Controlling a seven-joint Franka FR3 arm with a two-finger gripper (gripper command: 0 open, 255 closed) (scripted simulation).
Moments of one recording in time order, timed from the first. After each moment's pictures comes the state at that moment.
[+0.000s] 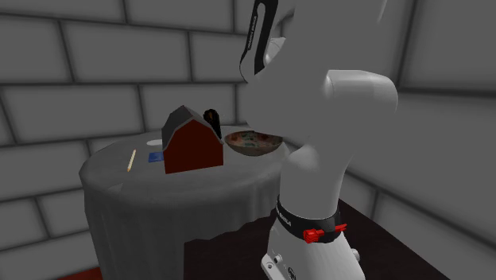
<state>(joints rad) -0.17 -0.25 -0.02 -2.63 -0.63 2.30 0.72</state>
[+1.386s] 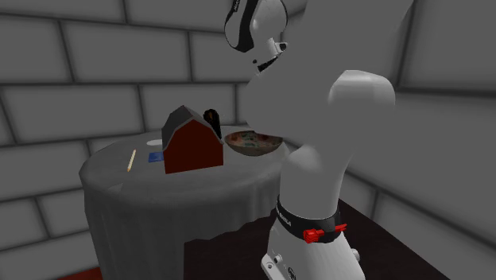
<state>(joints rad) -0.11 -0.48 0.03 -2.57 -0.49 2.01 0.62</state>
